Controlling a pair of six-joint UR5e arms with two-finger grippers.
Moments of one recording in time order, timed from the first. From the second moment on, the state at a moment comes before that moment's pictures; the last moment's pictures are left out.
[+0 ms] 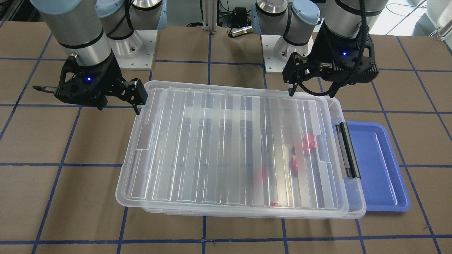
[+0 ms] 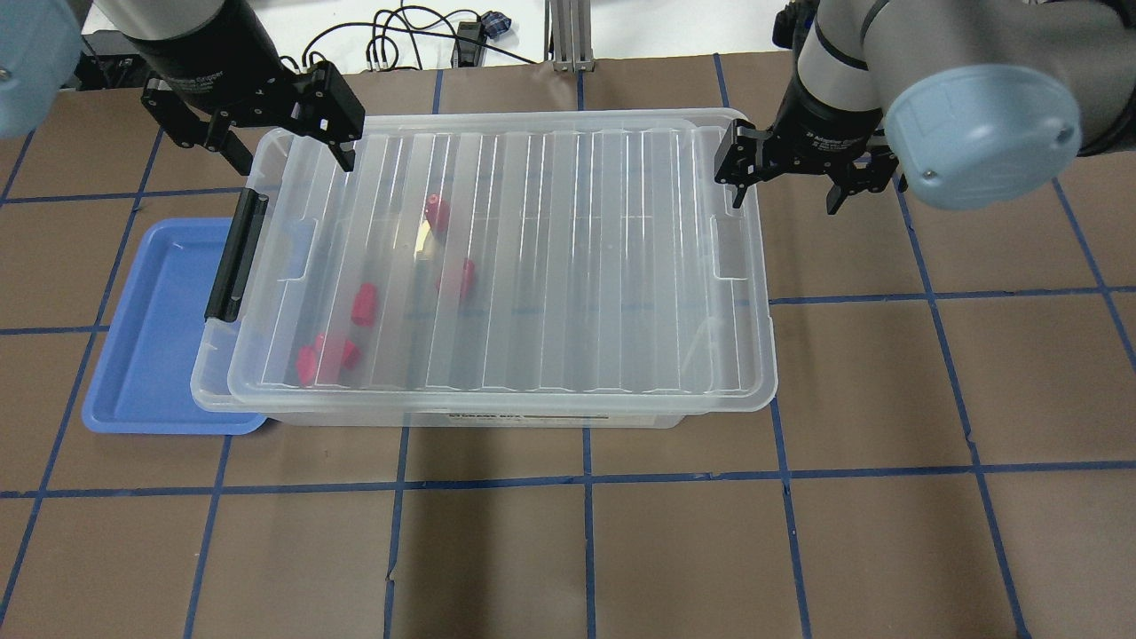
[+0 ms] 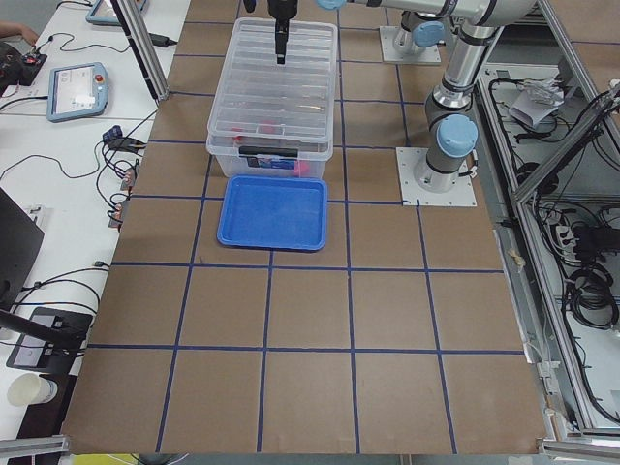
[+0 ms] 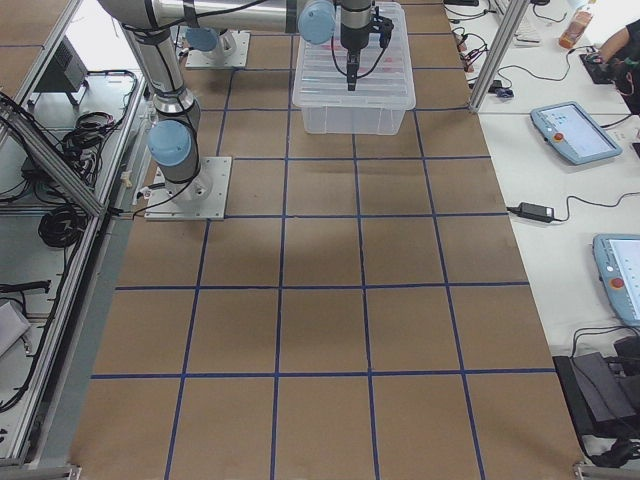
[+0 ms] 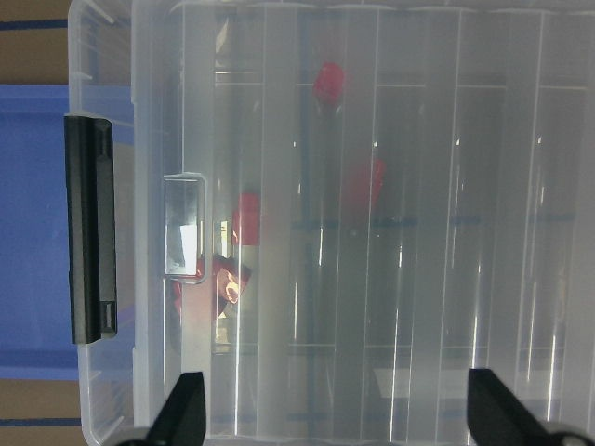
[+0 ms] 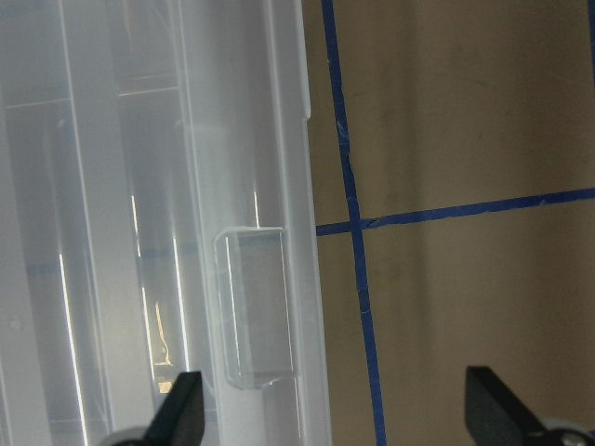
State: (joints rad) left arm -1.58 -1.62 -1.43 -1.61 1.57 0.00; right arm 1.63 -1.48 1.66 -1.81 -1.56 0.18
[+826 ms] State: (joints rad) left arm -1.58 -1.62 -1.43 -1.61 1.57 0.00; right arm 1.62 -1.39 1.73 -1.92 -1.59 0.11
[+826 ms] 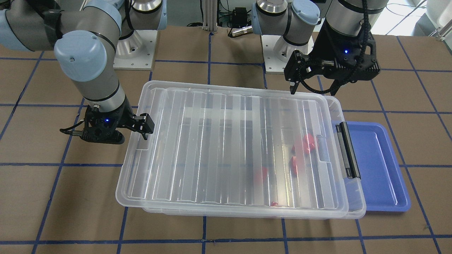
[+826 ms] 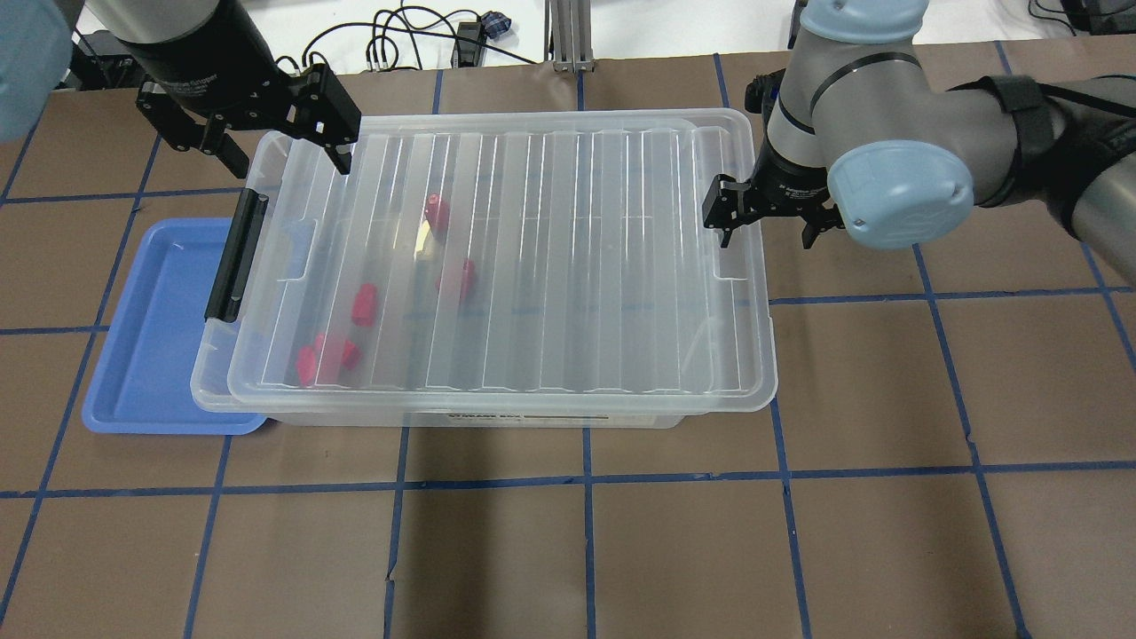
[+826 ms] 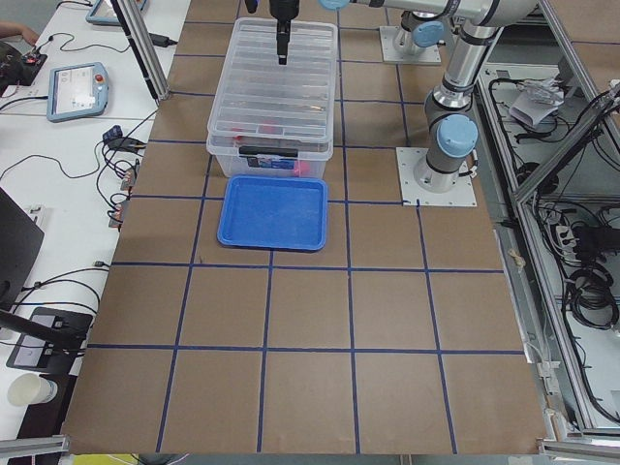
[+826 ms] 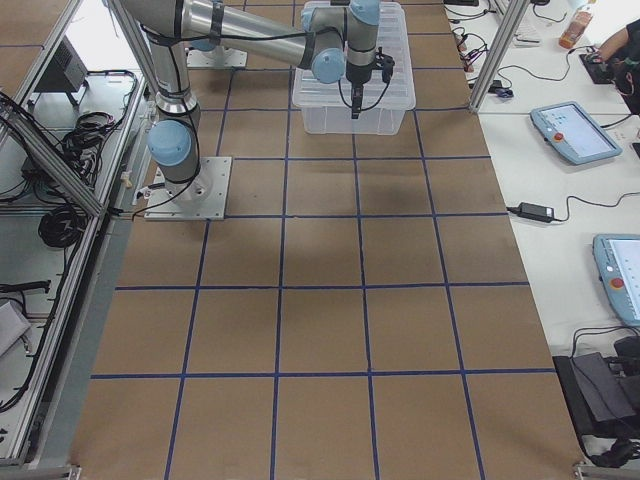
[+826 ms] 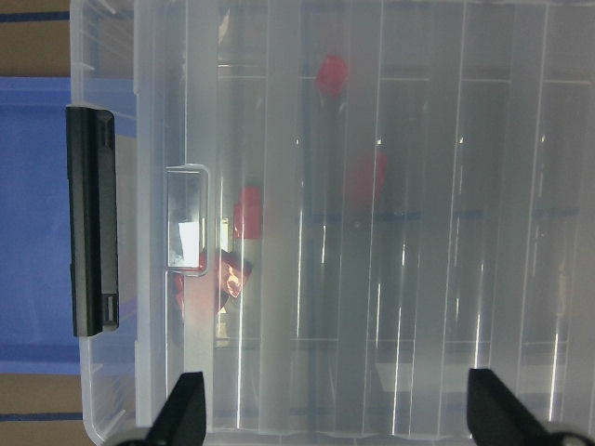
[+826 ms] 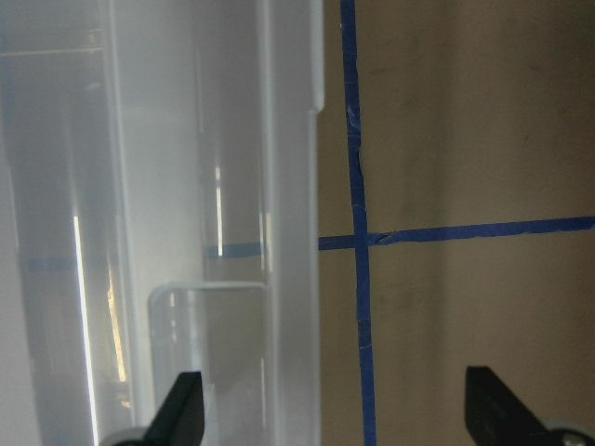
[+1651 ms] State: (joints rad) left arm -1.58 -1.62 -1.43 -1.61 1.58 0.00; right arm 1.51 -1.39 1.73 -1.91 -1.82 0.10
